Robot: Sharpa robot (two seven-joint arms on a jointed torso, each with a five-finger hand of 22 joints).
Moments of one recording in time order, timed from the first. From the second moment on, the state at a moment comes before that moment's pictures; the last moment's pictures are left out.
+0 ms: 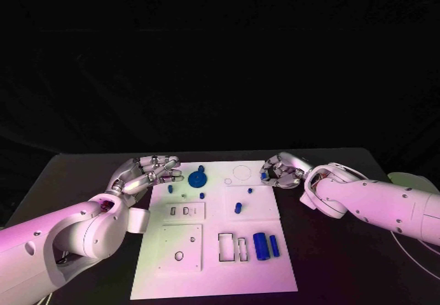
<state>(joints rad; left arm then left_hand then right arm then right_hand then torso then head) 1.08 -0.92 0.07 1.65 -0.08 -0.34 0.42 1.45 -0.17 0.40 0.18 0.05 0.89 0.23 0.23 0.18 1.03 0.18 0.07 0.07 1.00 0.13 0.31 0.23 0.17 0.94 0.23 0.27 0.12 1.21 -0.85 -0.12 1.28 -1.09 -0.39 0.14 1.32 -0.19 0.49 0.07 0.22 0.91 0.16 0.30 0.37 1.33 0.08 1.41 1.27 1.46 0.02 1.55 1.31 0.05 1.42 0.12 1.41 1.31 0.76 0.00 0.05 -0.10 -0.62</state>
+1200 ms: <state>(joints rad) 1.08 -0.91 0.07 1.63 -0.08 -0.34 0.42 1.45 -0.17 0.41 0.17 0.05 0.89 0.23 0.22 0.18 1.03 0.18 0.07 0.07 1.00 0.13 0.31 0.23 0.17 0.94 0.23 0.27 0.12 1.24 -0.84 -0.11 1.50 -1.08 -0.53 0.08 1.30 -0.12 0.53 0.04 0.19 0.93 0.13 0.36 0.39 1.35 0.06 1.41 1.28 1.47 -0.01 1.55 1.31 0.05 1.45 0.10 1.43 1.31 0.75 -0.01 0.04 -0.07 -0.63</state>
